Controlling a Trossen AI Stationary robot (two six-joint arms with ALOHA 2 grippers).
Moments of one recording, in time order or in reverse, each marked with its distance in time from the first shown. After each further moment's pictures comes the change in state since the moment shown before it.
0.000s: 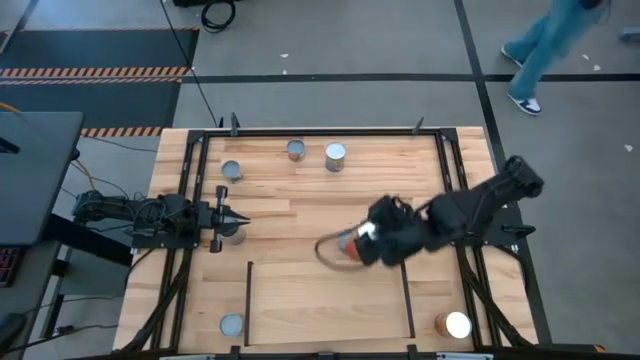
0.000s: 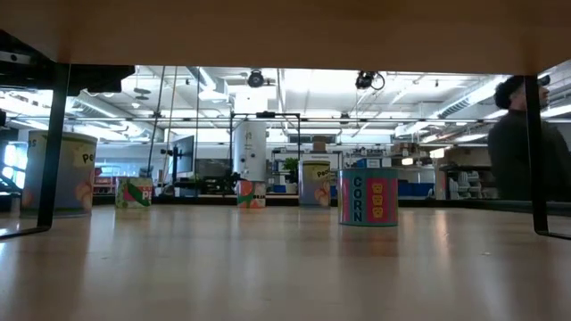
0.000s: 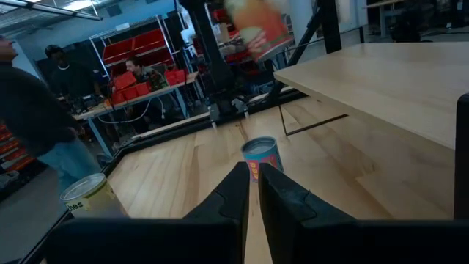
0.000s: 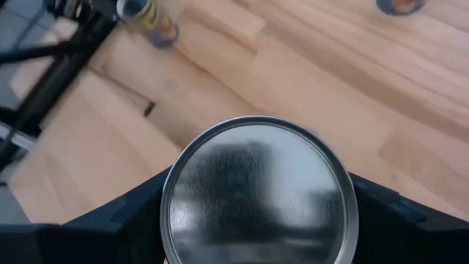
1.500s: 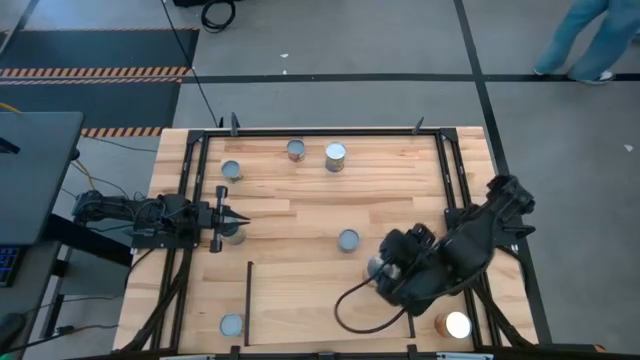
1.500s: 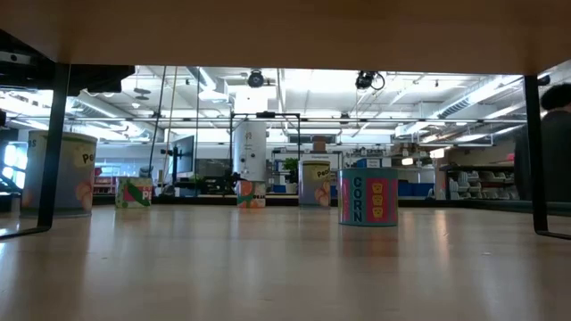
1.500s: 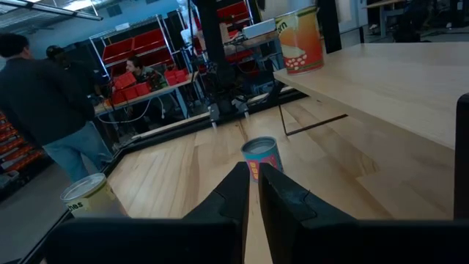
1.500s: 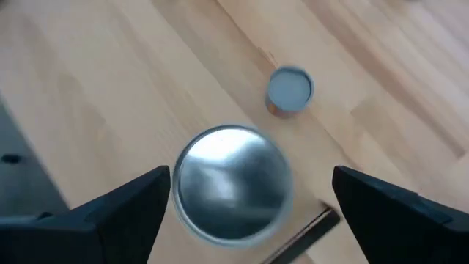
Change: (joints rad) left arm 0.000 0.000 0.000 0.000 0.000 0.000; right arm 0.208 0.151 0.270 -0.330 -0.032 -0.027
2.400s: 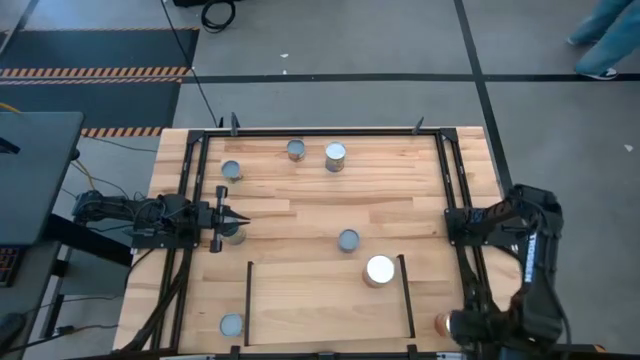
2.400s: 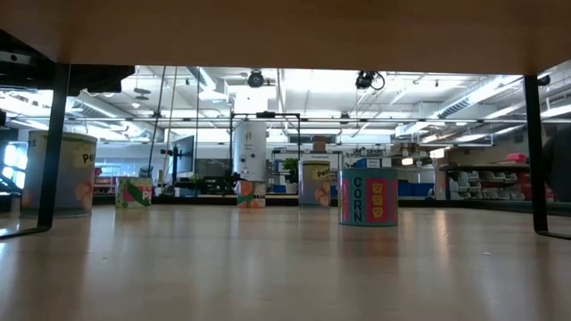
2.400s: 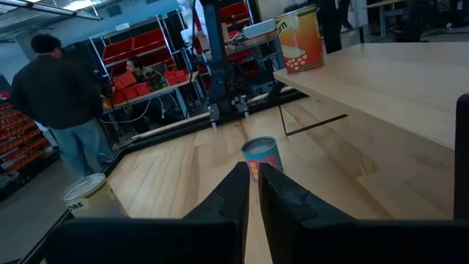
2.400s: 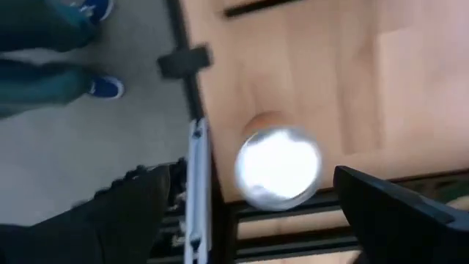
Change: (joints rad) left arm 0.000 0.000 0.000 0.000 0.000 0.000; right arm 0.558 -0.034 -0.395 0.246 -0.330 0.141
